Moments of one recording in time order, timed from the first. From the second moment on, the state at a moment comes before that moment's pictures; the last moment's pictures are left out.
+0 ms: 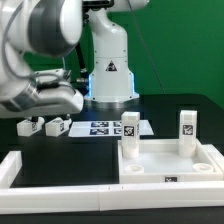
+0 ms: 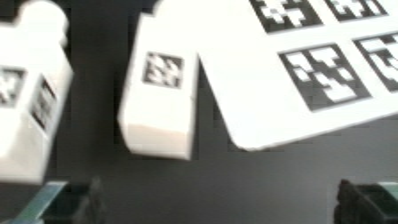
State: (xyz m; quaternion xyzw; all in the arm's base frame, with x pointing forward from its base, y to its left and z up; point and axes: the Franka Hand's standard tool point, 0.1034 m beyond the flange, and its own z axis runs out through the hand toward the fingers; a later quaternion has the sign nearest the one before) arm 0.365 -0.170 0.039 -0.89 0.13 0.42 0.12
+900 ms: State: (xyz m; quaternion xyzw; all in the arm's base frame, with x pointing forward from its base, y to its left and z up) arm 0.321 -0.164 0.021 -0.86 0.15 0.47 0.13
